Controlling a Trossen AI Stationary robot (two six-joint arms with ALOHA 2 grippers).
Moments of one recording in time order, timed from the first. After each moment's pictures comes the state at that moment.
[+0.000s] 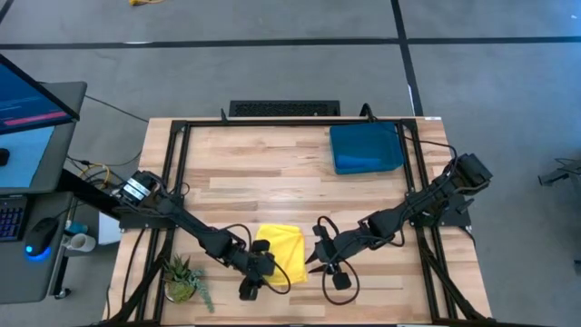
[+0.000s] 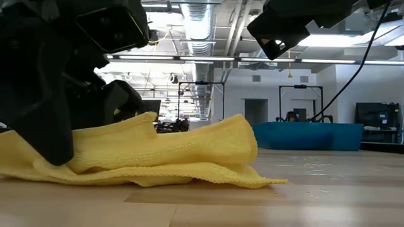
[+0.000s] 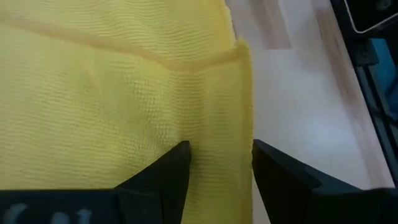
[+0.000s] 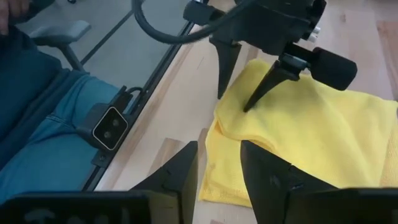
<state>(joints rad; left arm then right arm) -0.54 1.85 0.94 0.02 -0.01 -0.43 0.49 1.64 0.90 0.18 0.01 0.15</state>
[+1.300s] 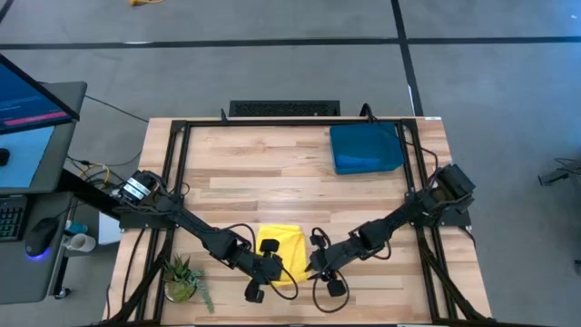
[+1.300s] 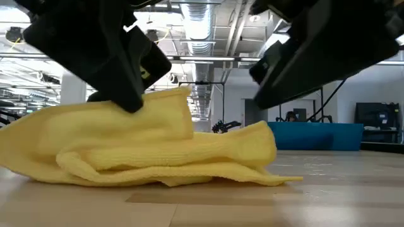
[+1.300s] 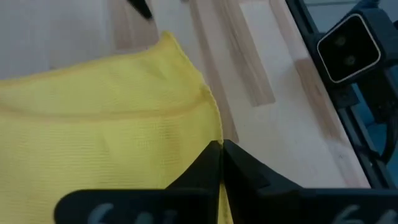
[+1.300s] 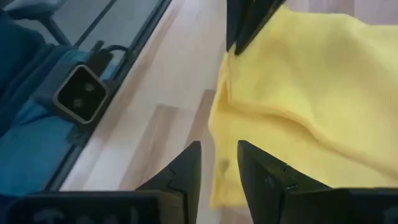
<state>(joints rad) -0.53 1.84 1.08 -0.08 -0.07 -0.31 0.51 1.82 0.90 0.26 0.00 0.22</state>
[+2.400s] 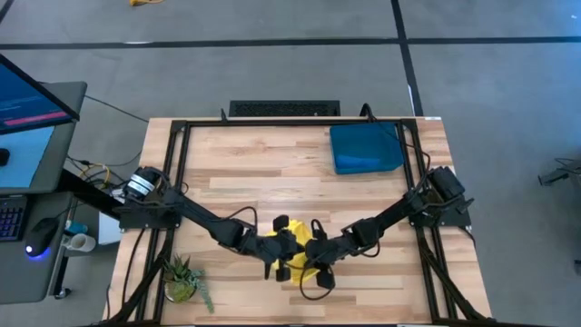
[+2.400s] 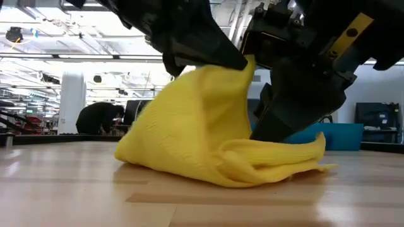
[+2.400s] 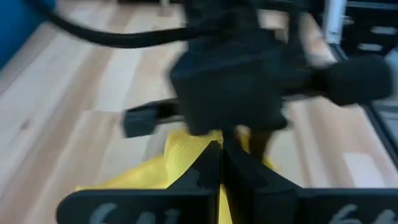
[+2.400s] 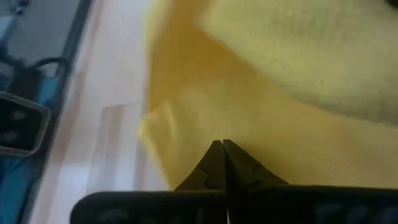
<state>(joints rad) -0.42 1.85 1.09 0.20 -0.37 -0.31 0.45 1.91 0.91 0.24 0.00 0.47</state>
